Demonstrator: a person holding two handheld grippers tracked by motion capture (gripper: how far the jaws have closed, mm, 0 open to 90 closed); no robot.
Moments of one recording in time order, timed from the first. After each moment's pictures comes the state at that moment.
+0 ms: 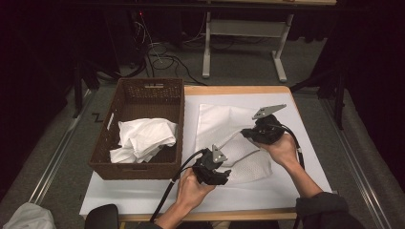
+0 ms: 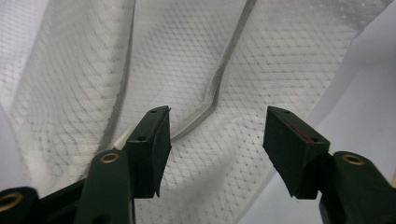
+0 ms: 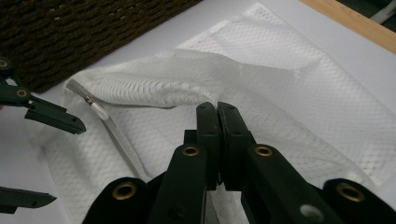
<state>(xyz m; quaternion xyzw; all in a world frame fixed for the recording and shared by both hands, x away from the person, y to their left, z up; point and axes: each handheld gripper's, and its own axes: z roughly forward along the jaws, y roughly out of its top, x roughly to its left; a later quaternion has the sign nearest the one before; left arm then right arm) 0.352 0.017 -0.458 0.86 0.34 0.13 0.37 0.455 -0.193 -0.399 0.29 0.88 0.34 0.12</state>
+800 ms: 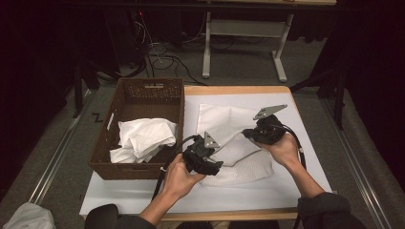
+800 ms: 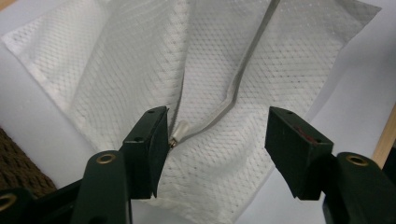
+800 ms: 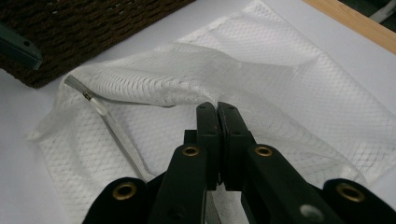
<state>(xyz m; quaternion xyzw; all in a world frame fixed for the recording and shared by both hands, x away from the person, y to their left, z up) 0.365 0.042 -0.410 0.87 0.33 0.13 0.34 0.454 -0.198 -0.397 0.29 0.89 0.34 0.12</state>
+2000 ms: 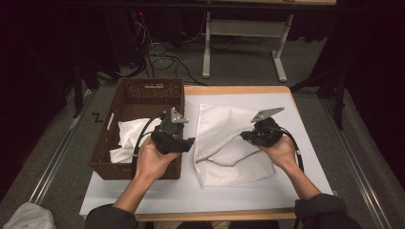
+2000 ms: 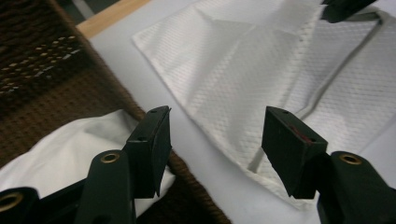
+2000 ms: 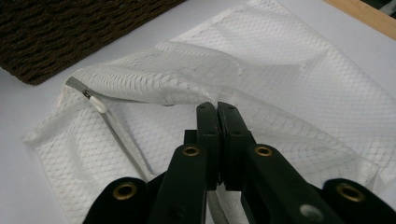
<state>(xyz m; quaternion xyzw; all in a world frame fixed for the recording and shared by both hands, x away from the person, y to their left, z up) 0.386 0.117 -0.361 0.83 0.41 0.19 0.32 0.452 -0.193 -0.408 0.30 0.89 0.33 0.12</state>
